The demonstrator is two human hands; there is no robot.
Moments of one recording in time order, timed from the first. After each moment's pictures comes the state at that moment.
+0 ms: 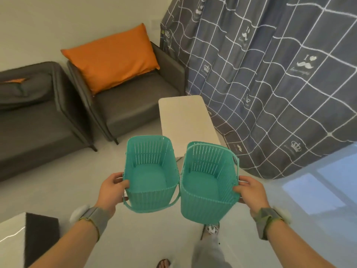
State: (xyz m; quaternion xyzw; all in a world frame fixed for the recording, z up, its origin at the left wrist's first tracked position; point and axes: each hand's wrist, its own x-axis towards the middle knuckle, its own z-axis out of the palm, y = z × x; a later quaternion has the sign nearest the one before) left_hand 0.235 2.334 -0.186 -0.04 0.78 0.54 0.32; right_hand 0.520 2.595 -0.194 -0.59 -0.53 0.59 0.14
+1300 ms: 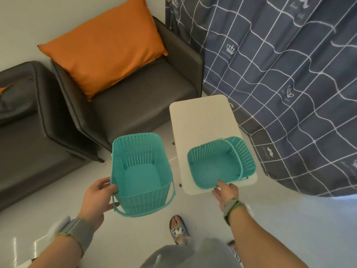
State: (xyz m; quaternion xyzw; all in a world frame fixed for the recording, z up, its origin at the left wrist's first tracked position) left_hand -0.046 2.488 -0.218 -0.10 0.80 0.49 0.33; right_hand 0.194 2.740 -0.352 -0.67 -0.19 0.69 0.19
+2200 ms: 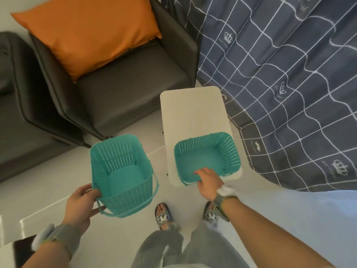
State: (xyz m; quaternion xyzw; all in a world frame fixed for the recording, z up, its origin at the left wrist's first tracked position) left_hand -0.015 2.479 -0.241 -0.23 0.79 0.49 0.30; right_hand 0.206 2.774 -0.327 -0.32 -0.87 0.33 -0.18
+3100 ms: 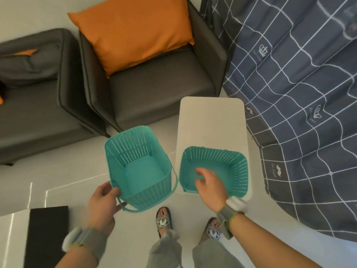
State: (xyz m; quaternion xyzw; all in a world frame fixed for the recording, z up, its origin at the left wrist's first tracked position) left_hand 0.064 2.539 -0.222 -0.27 0.75 0.57 0.21; right_hand 0.183 2.794 -0.277 -0.32 -0.83 0.45 -0.09
